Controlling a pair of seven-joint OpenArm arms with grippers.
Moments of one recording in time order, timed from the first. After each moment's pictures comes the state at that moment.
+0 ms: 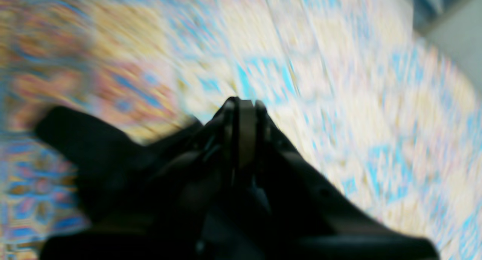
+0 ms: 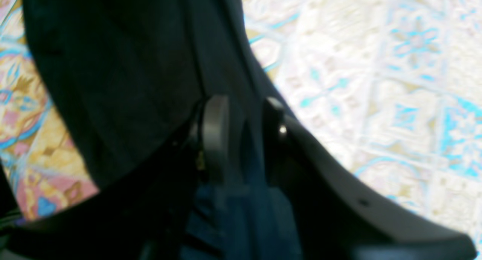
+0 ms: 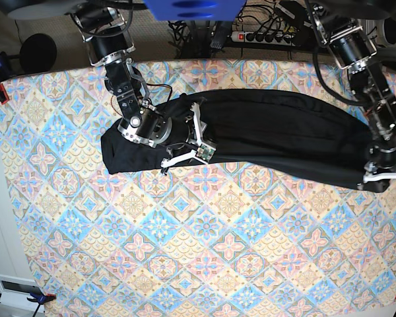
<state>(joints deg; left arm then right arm) -2.6 -18.2 -32.8 93.3 -33.5 7.2 39.3 3.3 5.7 -21.0 97.0 2.5 40.7 -44.5</state>
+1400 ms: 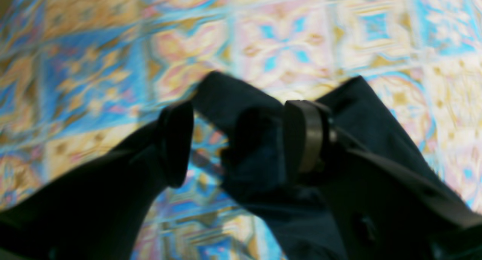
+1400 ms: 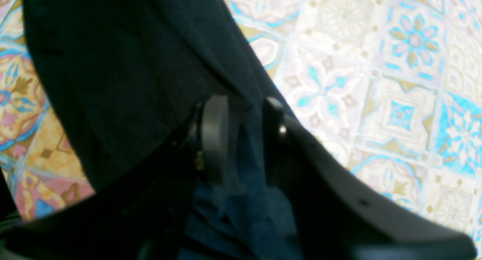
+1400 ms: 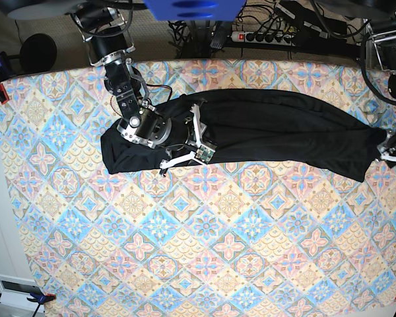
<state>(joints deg) -0.9 -39.0 -17.6 70.1 -38.5 6.8 41.8 3.4 5.6 -20.9 97.7 2.5 40.6 -44.5</state>
